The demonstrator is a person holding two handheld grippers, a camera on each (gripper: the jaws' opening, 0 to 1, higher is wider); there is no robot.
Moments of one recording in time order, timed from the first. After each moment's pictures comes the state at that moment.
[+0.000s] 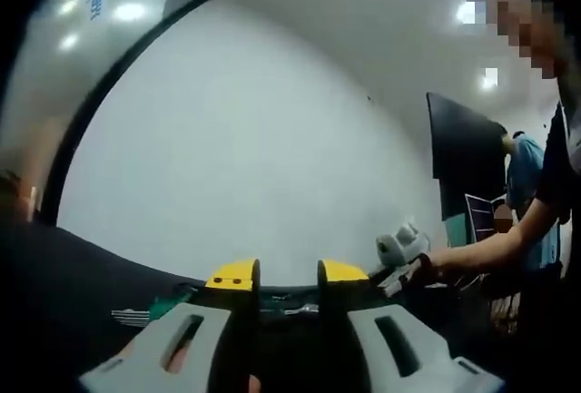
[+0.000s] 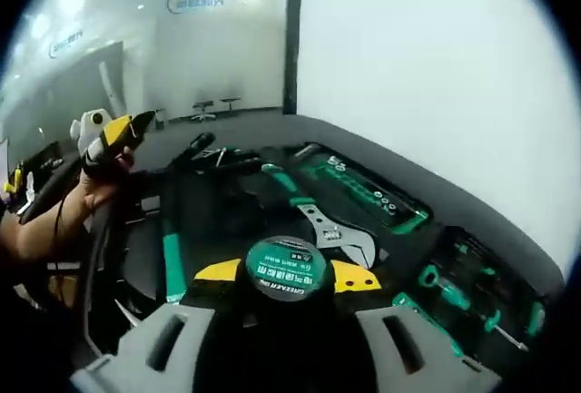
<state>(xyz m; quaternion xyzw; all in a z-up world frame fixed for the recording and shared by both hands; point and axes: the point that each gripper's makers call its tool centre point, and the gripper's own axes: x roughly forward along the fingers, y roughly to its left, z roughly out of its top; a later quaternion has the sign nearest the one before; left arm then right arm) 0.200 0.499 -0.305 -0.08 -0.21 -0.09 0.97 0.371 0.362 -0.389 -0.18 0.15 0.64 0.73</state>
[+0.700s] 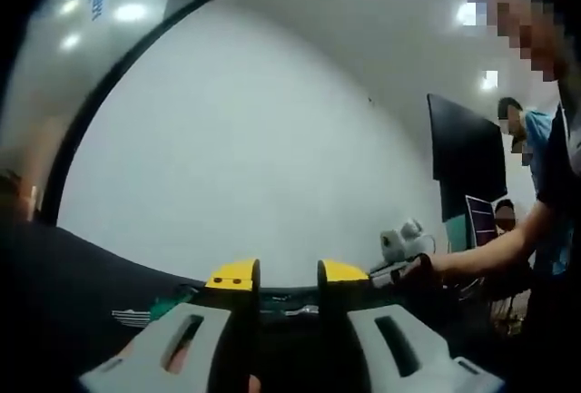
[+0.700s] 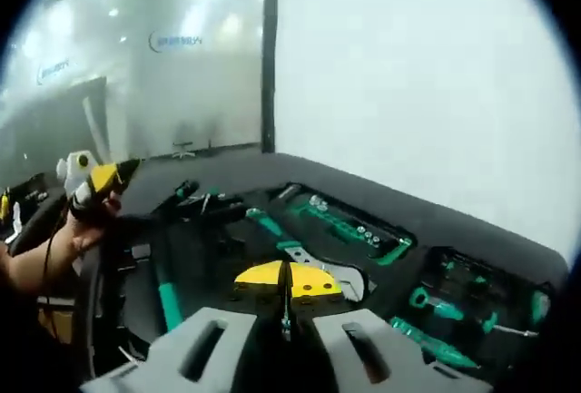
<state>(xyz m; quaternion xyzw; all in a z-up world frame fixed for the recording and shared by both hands) 0.201 0.503 -0.304 -0.08 -0.21 -0.09 0.97 0.374 0.379 -0.364 -0.10 0.11 0.60 0.78</state>
